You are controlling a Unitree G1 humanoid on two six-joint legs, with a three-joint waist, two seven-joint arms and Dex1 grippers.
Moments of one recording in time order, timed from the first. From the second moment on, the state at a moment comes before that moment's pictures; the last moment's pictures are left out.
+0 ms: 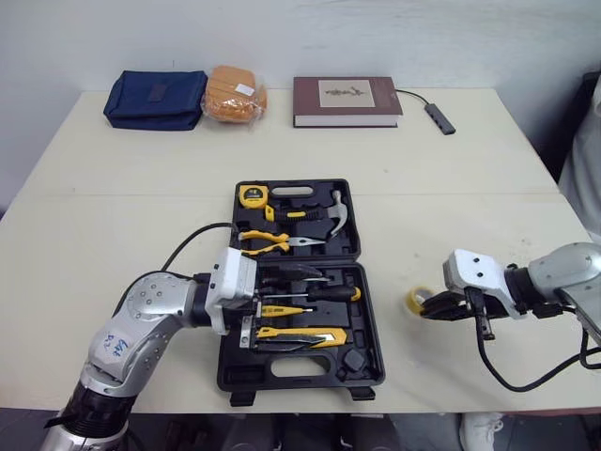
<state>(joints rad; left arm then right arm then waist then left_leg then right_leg) -0.22 0.61 -0.08 -0.50 -0.62 0.37 -1.04 -0.31 -1.15 0.11 -0.33 0.38 0.47 1.35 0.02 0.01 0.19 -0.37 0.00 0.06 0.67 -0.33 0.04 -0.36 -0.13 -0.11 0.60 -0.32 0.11</state>
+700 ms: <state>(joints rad) 0.04 0.76 0.04 -0.58 -0.66 0.35 -1.11 -0.35 -1.06 0.35 -0.67 0.33 0.59 1.30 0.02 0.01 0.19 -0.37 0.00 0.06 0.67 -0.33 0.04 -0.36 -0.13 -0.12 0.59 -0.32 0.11</state>
